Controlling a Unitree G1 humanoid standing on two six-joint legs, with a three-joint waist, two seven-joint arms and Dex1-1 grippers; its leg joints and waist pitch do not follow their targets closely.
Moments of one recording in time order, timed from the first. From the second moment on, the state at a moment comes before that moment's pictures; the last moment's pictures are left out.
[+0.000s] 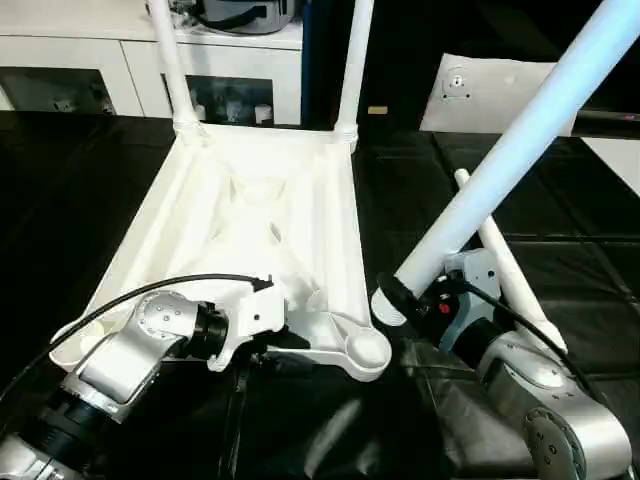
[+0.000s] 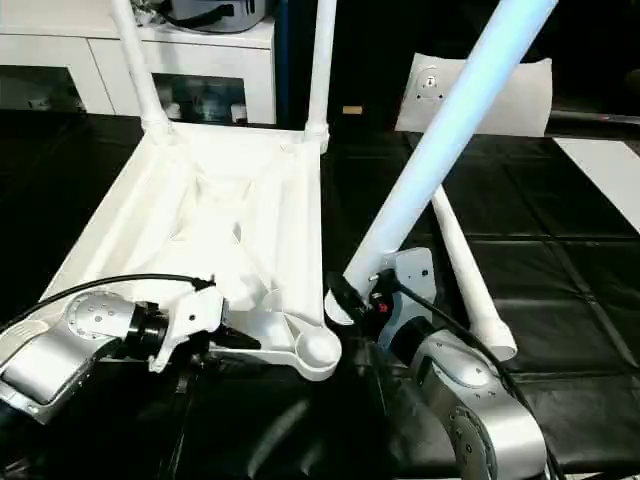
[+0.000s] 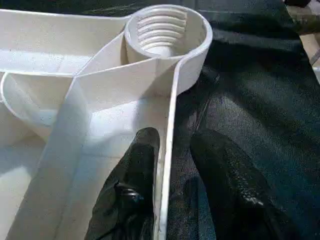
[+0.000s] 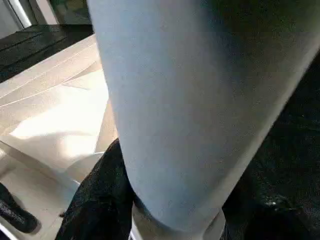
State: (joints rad) left arm -0.33 0.63 -0.44 0.07 -0.17 0.23 -1.17; right arm 0.01 -0.23 0.06 -0.41 0.37 0.64 0.31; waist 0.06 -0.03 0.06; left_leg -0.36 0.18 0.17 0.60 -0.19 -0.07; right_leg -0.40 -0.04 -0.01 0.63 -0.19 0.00
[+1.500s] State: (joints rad) left arm -0.42 0.48 -0.38 0.22 -0.06 0.30 -1.01; right arm -0.24 -0.31 0.09 -0.16 0.40 0.59 0.55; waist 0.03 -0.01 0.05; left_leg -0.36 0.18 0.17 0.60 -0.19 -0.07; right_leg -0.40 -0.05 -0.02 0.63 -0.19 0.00
